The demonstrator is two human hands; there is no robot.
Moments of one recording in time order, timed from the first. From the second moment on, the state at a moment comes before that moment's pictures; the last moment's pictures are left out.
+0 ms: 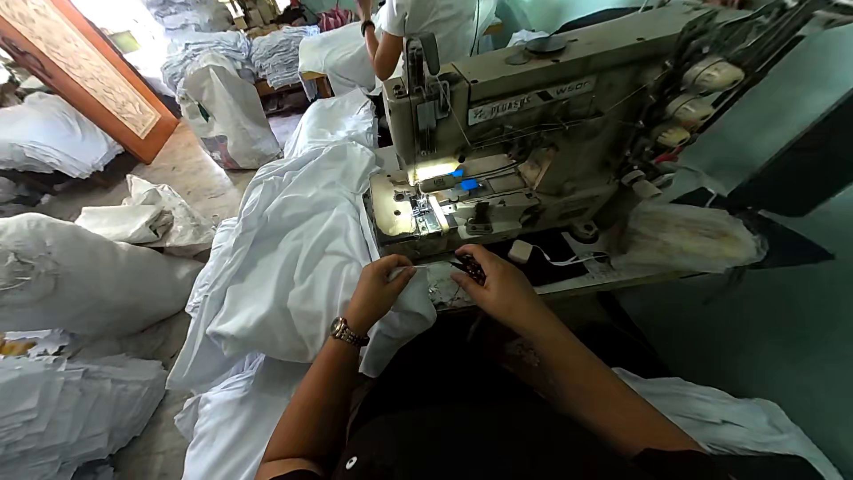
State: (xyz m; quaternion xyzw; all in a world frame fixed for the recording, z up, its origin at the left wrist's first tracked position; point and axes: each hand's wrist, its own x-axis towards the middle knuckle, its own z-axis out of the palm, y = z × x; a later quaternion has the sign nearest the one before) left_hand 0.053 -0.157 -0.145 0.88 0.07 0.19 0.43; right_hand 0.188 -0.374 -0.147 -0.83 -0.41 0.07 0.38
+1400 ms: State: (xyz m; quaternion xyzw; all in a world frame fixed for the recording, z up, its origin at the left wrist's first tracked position) left_hand -0.012 -0.218 -0.189 0.92 0.10 0.33 0.18; right_hand 0.149 -0.344 -0.110 -0.49 -0.36 0.37 0.70
